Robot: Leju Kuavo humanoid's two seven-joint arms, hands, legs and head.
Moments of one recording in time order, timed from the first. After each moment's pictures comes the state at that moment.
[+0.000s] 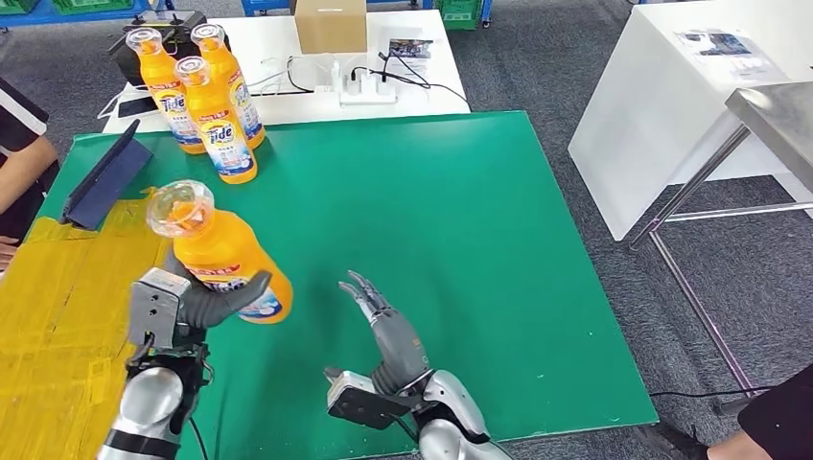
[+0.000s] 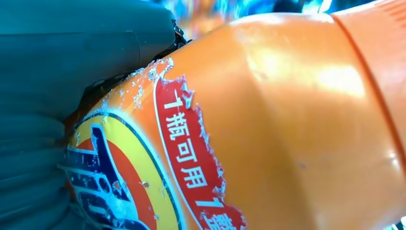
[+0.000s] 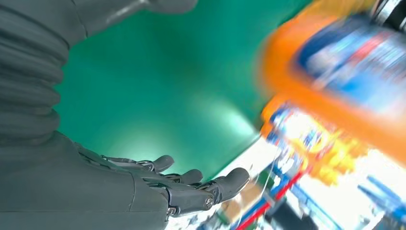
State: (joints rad) left arm -0.20 0.01 -0.20 -1.49 -0.24 0.14 -0.33; right arm -0.10 0.08 0.61 -1.14 0.69 -0.34 -0.37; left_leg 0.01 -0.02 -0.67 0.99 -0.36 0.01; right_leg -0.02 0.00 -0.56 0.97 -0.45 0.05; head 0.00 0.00
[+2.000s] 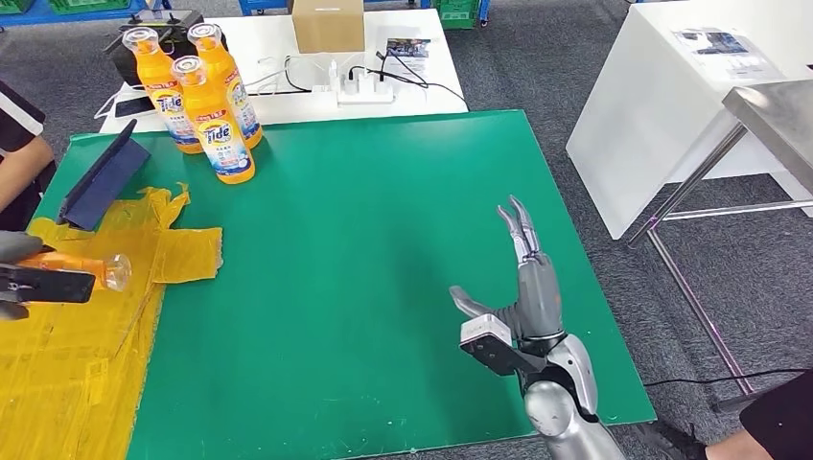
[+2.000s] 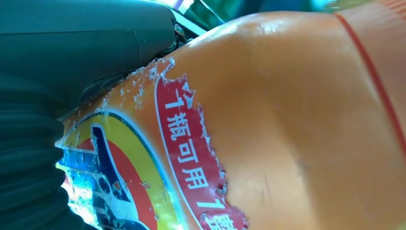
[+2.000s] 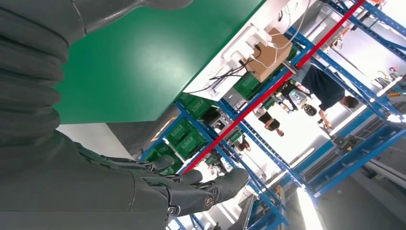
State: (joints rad) left arm -0.97 0.78 -0.87 -0.78 -0.86 -0.52 -0.28; right arm -0.02 -0.09 0.25 -1.49 0.72 -0.40 -0.39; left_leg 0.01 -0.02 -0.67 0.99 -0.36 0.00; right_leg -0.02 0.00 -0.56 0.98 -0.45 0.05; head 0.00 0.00
